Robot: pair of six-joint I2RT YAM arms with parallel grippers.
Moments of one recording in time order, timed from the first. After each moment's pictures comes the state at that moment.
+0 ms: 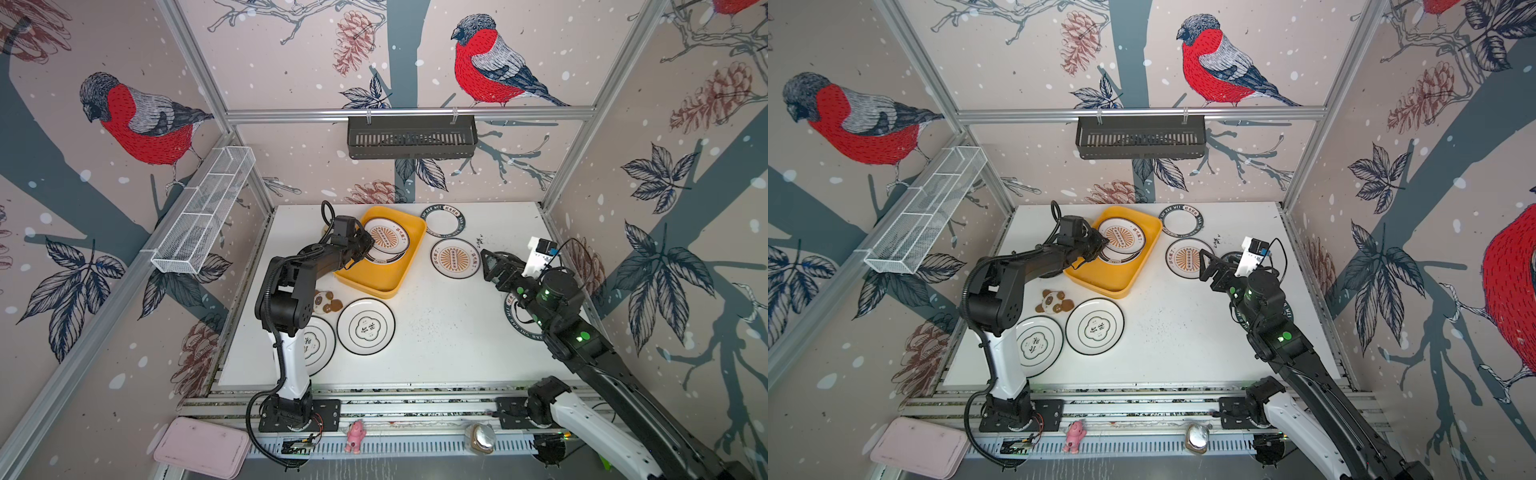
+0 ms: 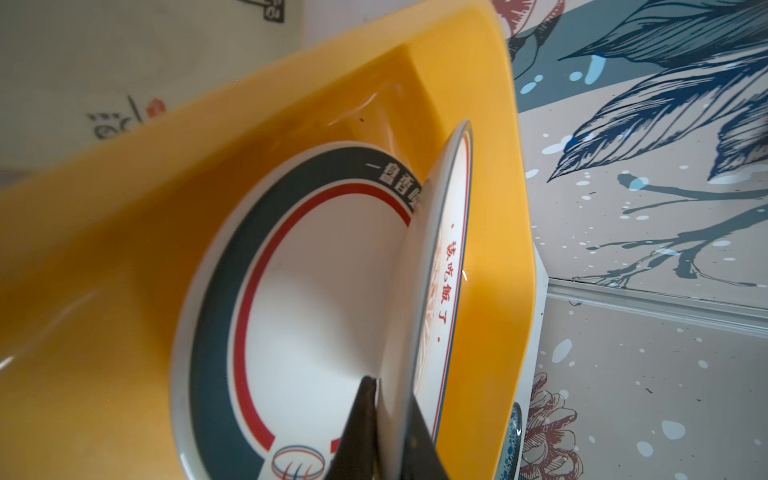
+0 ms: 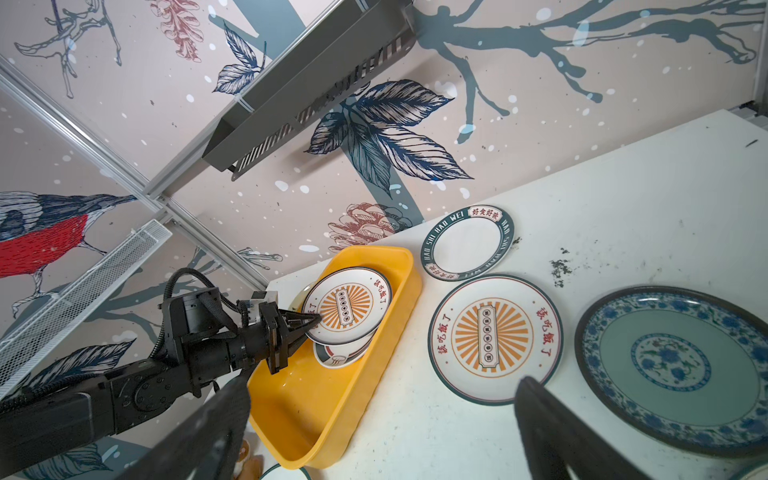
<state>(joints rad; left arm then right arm) -0.23 2.01 1.27 0.08 0.32 -1.06 0.44 0.71 0.65 -0.08 0.07 0.58</state>
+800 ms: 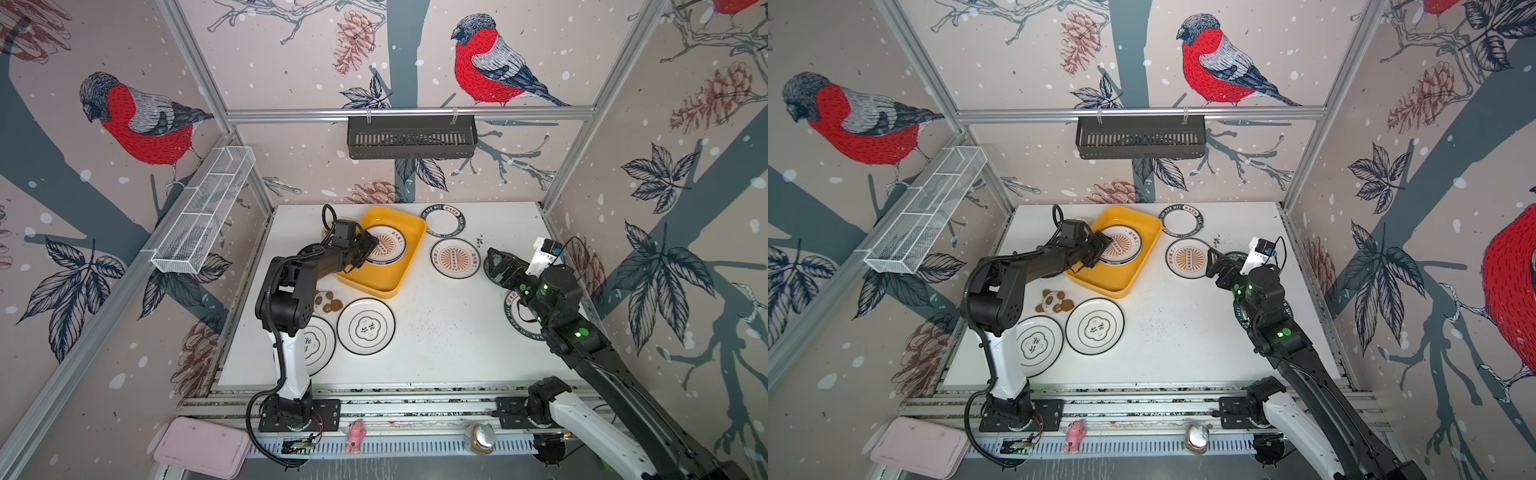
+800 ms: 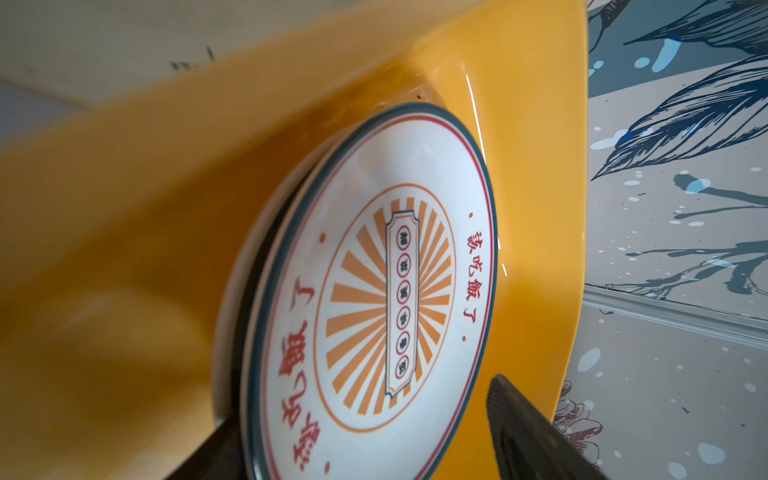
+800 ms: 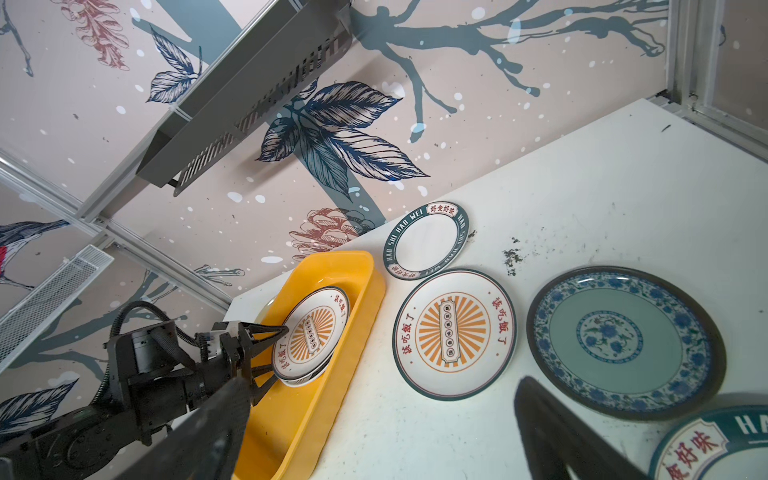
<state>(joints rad) -0.24 2.00 1.26 0.00 0.28 -1.04 0.38 0.74 0.65 -0.11 0.11 0.61</state>
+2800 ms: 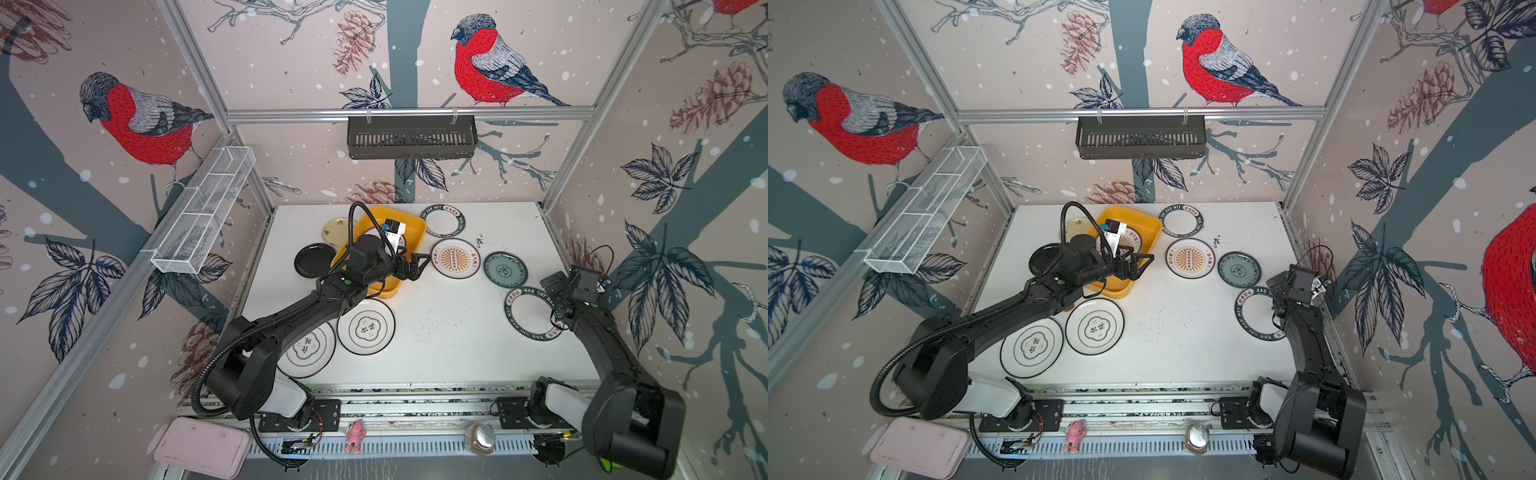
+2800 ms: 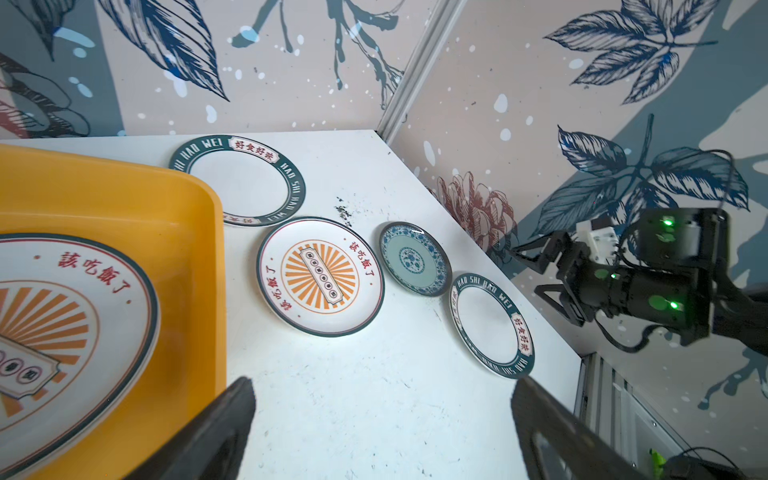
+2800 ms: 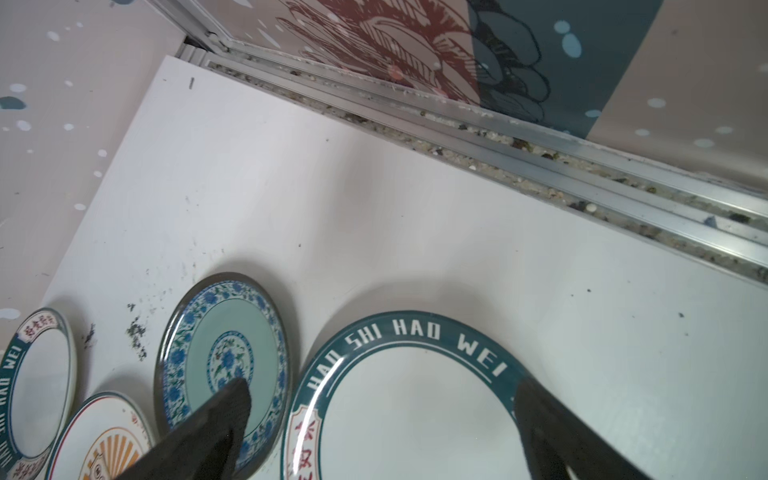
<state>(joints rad) -0.63 1.45 0.95 0.22 0.35 -0.38 -0.35 1.15 0.60 -0.26 0.11 0.73</state>
